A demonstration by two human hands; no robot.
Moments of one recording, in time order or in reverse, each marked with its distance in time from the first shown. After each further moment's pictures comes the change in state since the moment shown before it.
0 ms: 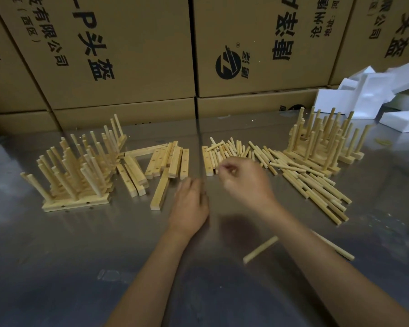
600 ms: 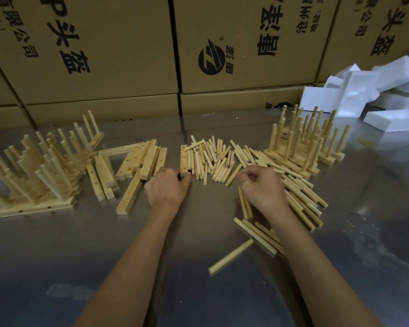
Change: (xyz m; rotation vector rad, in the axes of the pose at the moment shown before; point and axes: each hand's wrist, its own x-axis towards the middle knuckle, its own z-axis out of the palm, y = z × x) left_hand 0.063 0.021 0.024 0.348 0.164 -0.337; right_hand 0.003 0.079 -0.041 0.056 0.115 0.281
